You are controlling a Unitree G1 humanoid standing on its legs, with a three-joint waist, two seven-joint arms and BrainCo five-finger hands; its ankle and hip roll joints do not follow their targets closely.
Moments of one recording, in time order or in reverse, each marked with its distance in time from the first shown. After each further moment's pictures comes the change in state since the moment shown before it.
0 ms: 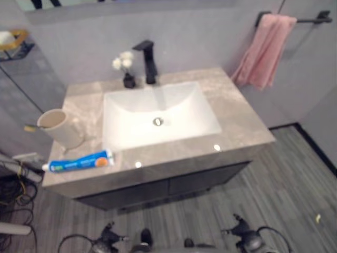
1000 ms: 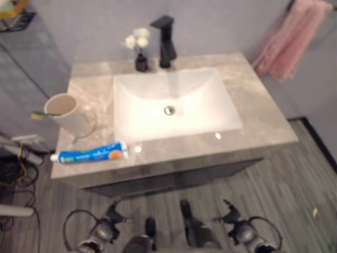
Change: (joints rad) left arm -0.075 0.077 -0.092 -0.100 0.097 -0.036 0.009; right arm -0.037 -0.027 0.065 -0.146 -0.069 -0.036 -0.039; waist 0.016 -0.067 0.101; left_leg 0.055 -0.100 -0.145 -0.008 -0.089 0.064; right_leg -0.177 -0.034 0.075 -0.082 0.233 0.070
